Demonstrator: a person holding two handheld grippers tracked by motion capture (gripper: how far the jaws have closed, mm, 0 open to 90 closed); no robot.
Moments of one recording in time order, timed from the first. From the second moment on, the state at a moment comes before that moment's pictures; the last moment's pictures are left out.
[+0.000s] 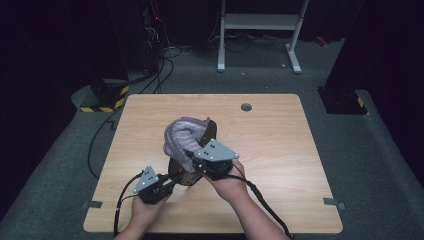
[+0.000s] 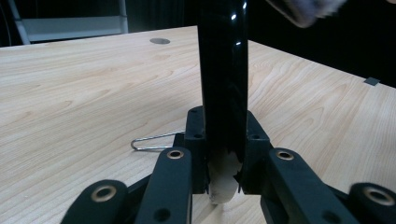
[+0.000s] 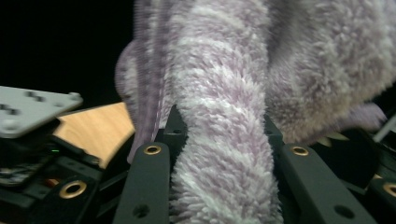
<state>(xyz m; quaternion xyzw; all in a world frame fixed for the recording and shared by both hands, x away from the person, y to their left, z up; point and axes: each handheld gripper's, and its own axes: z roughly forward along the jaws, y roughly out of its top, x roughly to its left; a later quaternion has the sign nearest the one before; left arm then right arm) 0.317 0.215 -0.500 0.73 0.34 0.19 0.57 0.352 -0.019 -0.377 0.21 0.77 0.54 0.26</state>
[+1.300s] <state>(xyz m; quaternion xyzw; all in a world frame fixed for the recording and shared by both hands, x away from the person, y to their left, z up) 0.317 0.215 -0.500 0.73 0.33 0.19 0.56 0.363 -0.040 -0.411 0.24 0.80 0.47 0.28</state>
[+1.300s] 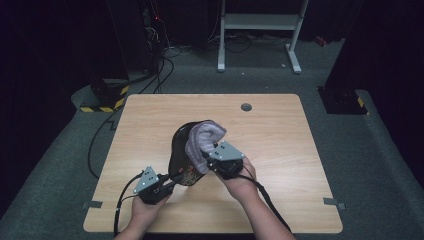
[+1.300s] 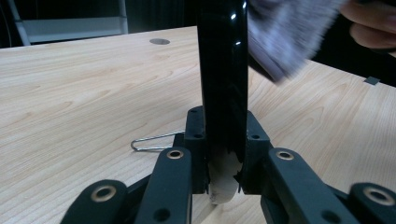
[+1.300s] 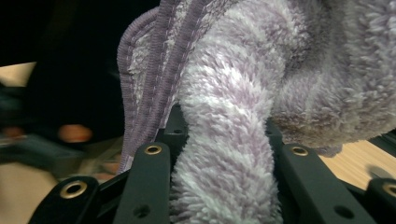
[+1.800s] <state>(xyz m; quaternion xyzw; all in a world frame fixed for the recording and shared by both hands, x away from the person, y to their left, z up) 0.317 0.215 -0.500 0.73 0.34 0.19 0.57 0.346 -0.022 -0.411 0.20 0.81 0.48 0.26</state>
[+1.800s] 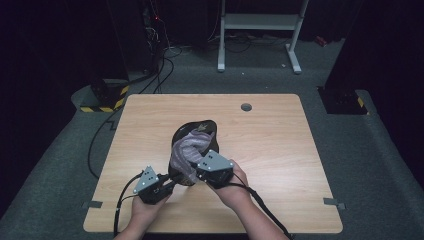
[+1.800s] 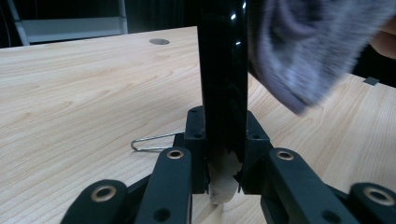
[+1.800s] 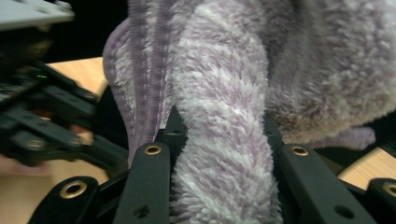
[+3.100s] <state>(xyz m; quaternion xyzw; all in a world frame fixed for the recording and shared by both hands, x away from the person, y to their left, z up) 0.318 0.216 -0.501 0.73 0.33 0.19 0.57 0.329 -0.011 -0.421 0.18 0.82 0.48 0.26</state>
